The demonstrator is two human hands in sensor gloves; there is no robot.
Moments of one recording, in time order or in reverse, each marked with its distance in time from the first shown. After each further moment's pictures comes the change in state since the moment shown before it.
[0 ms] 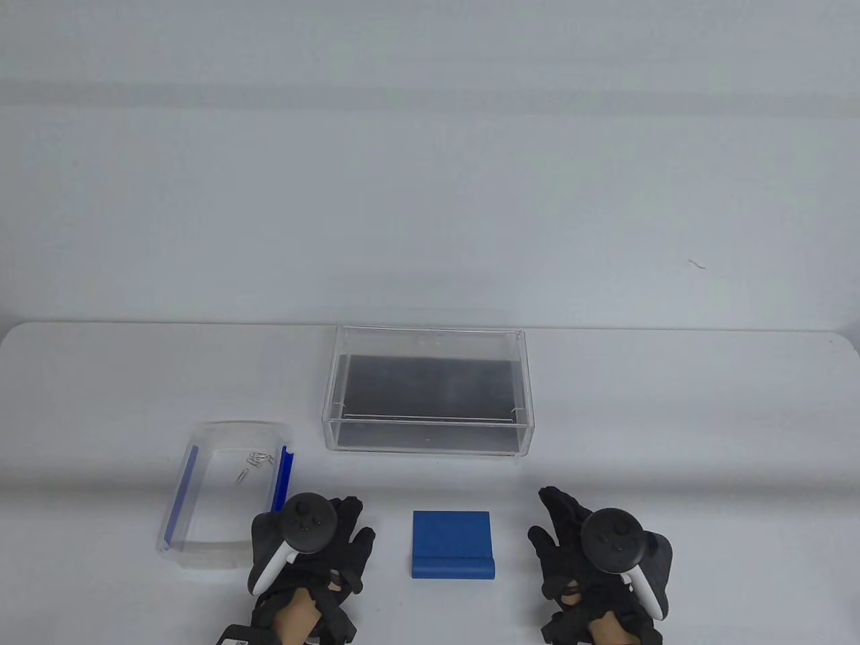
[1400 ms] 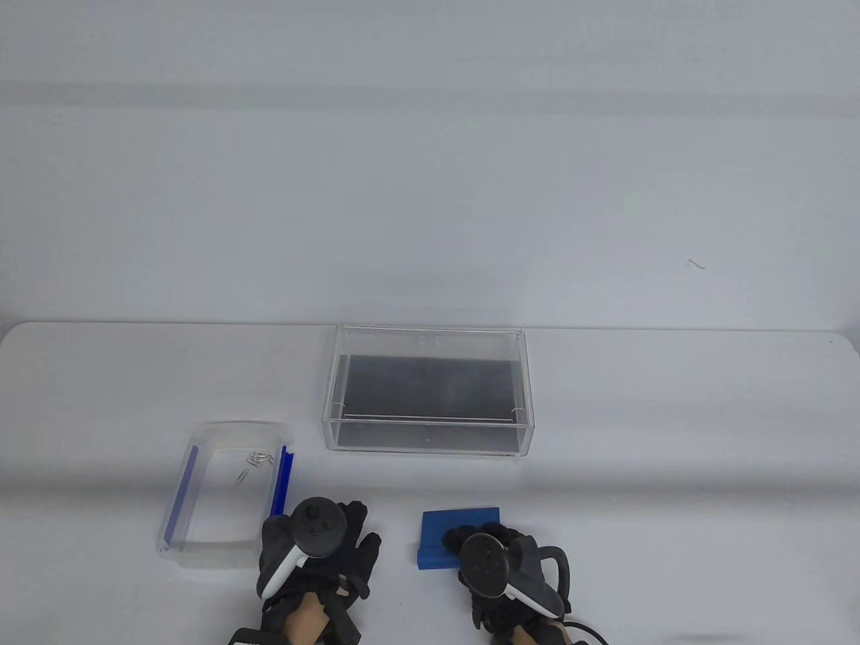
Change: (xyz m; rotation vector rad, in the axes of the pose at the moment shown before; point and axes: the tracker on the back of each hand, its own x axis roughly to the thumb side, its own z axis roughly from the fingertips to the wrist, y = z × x) left_hand 0.006 -0.010 0.001 -0.022 0.011 -0.058; right_hand 0.089 0.091 0.007 0.103 -0.295 0.481
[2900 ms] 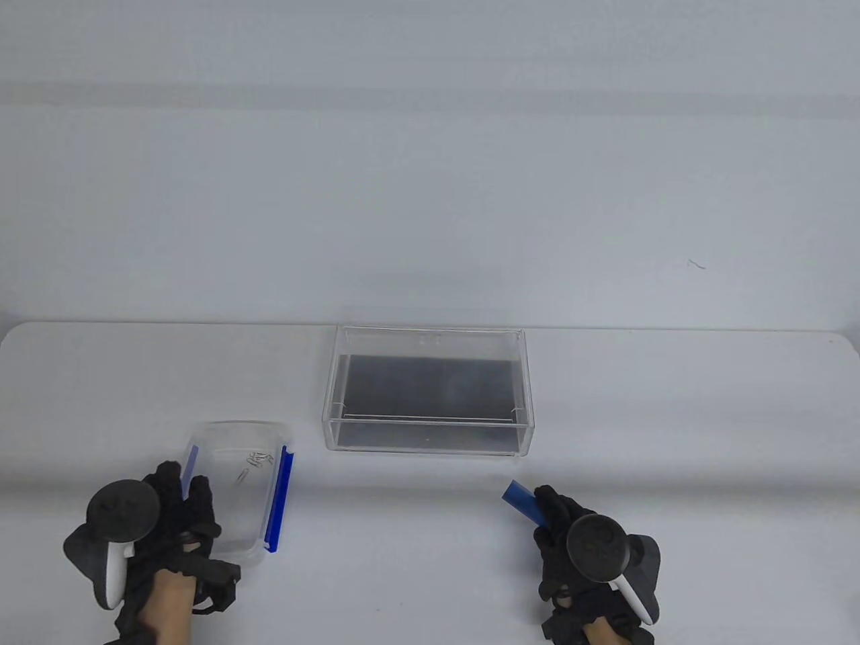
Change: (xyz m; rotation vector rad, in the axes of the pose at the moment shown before) left_hand -0.090 0.141 0.056 0.517 0.301 0.223; right_hand -0.094 -0.058 0.036 -0.210 0.237 -0.314
